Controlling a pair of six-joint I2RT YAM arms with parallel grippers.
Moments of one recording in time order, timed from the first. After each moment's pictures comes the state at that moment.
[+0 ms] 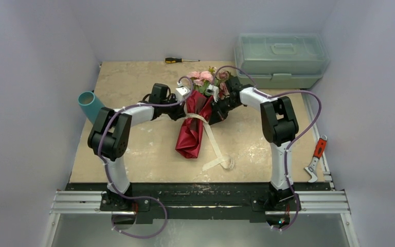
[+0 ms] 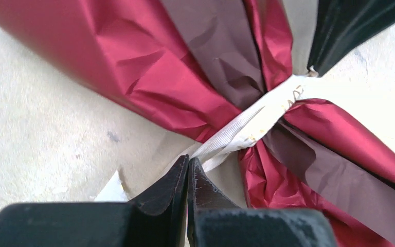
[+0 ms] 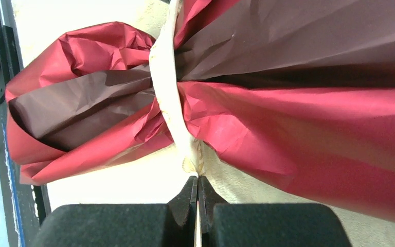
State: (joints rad) left arm -0.34 1.89 1.13 -0.01 0.54 0.33; right arm 0.33 2.17 1.57 -0.65 -0.85 -0.45
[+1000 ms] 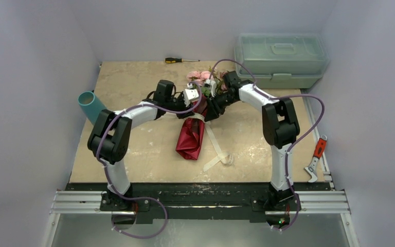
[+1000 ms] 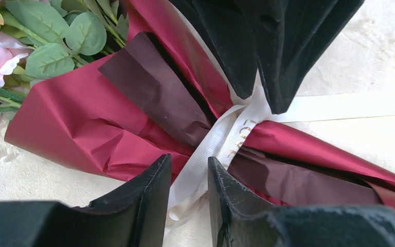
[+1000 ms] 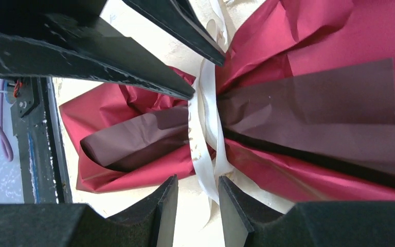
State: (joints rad) left arm -0.40 1.84 1.16 0.00 0.67 0.55; right arm 0.35 2.12 1.61 -0.68 -0.88 -0.40
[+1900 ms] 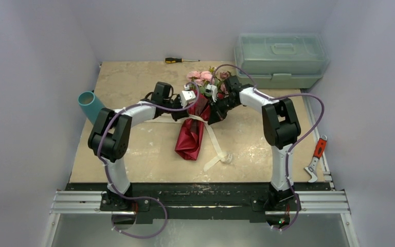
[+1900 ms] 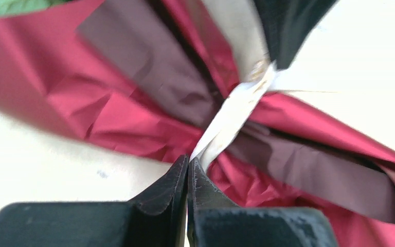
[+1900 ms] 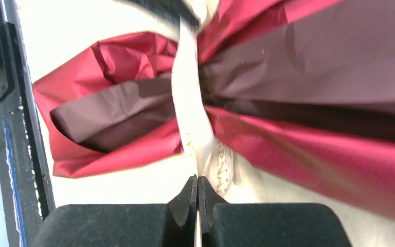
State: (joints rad) left arm -0.38 1.89 1.17 -0.09 0.64 0.58; right arm 0.36 2.13 1.56 -0.64 -0.85 -0.44
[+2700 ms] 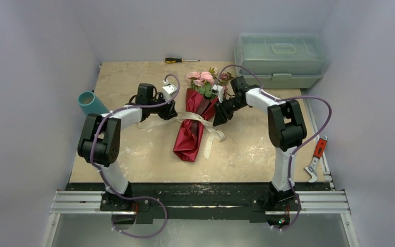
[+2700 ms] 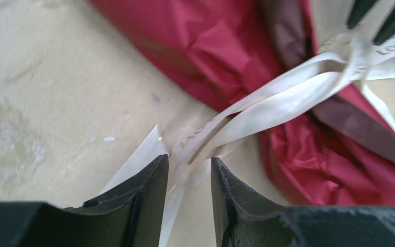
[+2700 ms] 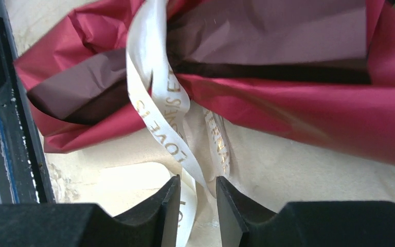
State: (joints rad) left arm -0.20 1.80 1.02 0.03 0.60 0.30; right arm 0.31 2.05 1.45 -0.67 -0.81 -0.49
